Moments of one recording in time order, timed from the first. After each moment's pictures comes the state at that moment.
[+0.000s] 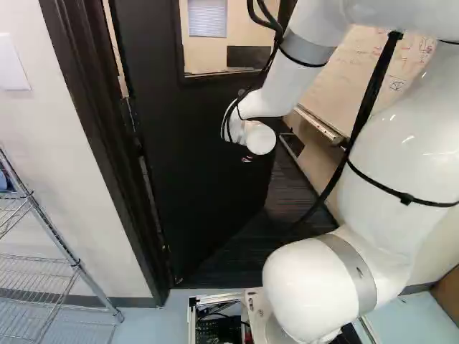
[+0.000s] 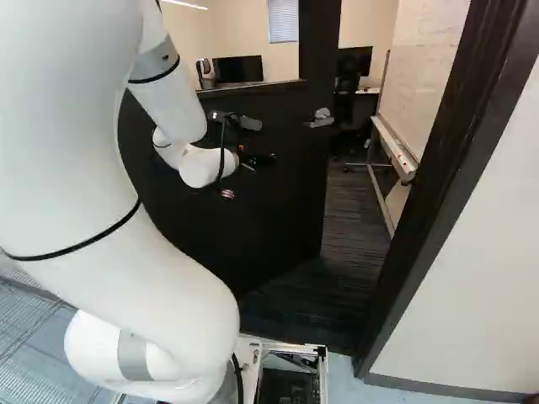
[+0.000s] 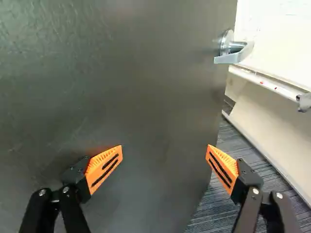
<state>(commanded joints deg) 8.2 -1.9 -31.5 23.1 47.0 0.0</state>
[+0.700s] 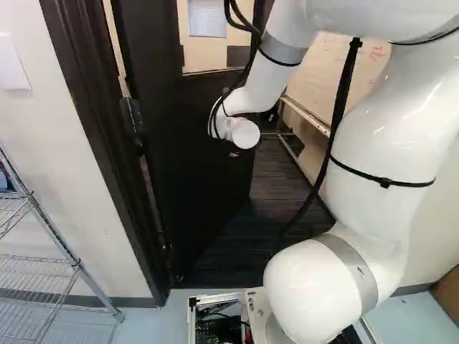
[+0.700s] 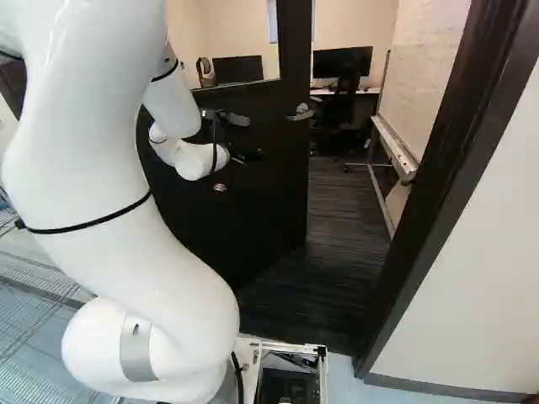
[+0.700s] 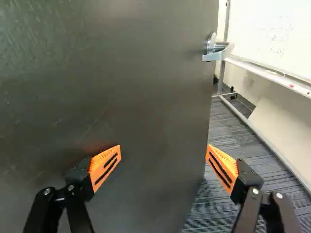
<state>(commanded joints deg) 12.8 -7.6 -37.5 21.9 47.0 0.0</state>
